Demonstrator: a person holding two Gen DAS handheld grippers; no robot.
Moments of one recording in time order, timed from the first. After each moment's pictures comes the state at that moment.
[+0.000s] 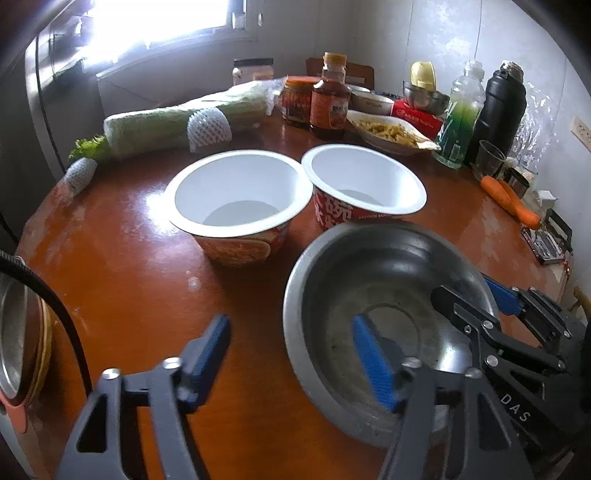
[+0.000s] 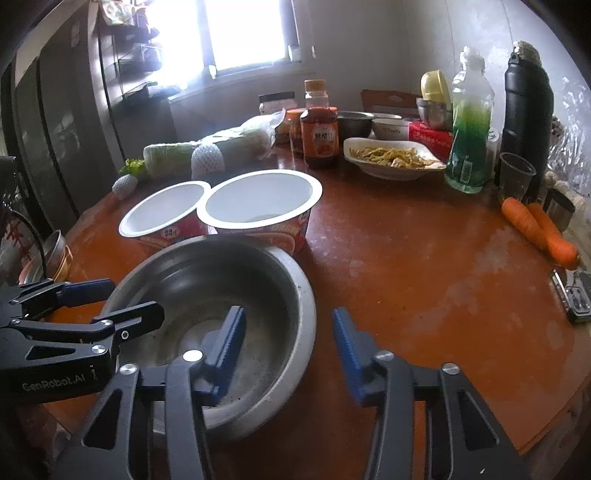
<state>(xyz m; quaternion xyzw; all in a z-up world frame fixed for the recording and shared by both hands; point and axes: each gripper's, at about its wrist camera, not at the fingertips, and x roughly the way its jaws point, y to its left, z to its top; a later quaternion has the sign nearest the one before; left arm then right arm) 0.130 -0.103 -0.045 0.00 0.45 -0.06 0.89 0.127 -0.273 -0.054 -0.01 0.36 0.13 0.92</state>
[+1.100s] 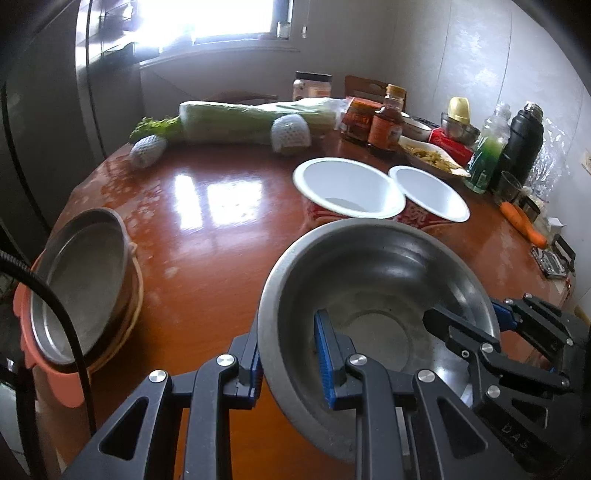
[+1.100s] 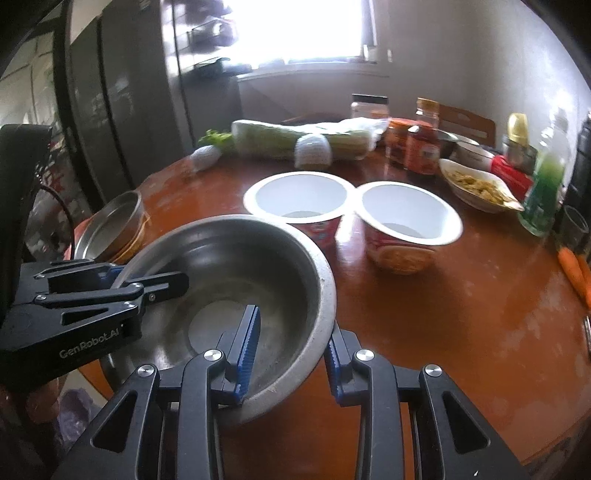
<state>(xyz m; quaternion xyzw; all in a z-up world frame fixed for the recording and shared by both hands) 0.082 -0.012 -0.029 -0.03 0.43 -0.02 0.90 0.095 -0.172 -0.035 -0.07 0.36 0.23 0.90</state>
